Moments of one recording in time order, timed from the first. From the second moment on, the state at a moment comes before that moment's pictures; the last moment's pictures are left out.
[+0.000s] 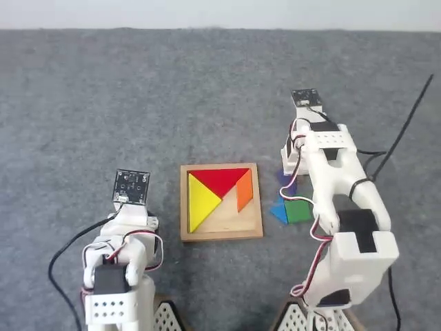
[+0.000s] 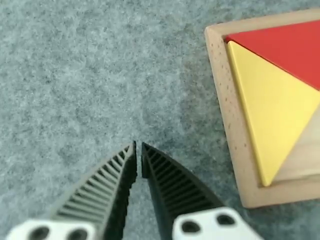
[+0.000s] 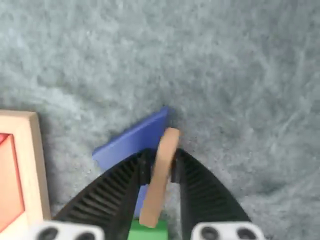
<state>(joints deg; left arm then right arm) -9.6 -103.2 97.1 72.0 -3.9 -6.8 14.2 18.6 57.2 2.6</state>
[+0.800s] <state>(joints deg) -9.6 -103.2 97.1 72.0 -3.9 -23.8 -2.8 18.7 66.7 -8.3</state>
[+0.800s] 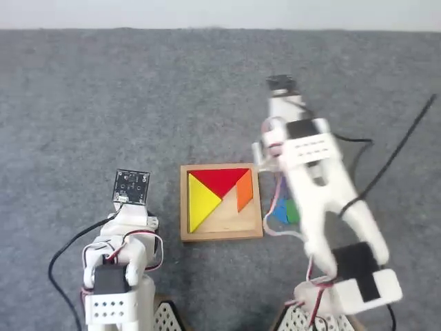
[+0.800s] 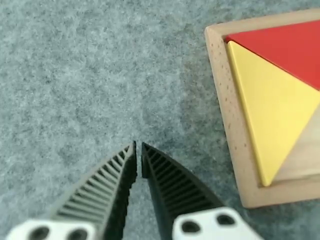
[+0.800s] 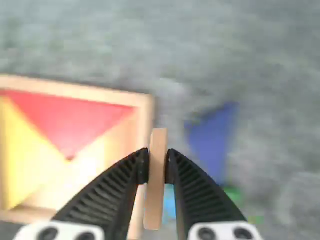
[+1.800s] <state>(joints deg) -9.6 -103.2 97.1 72.0 -3.9 -41.1 9.0 18.7 54.3 -24.0</state>
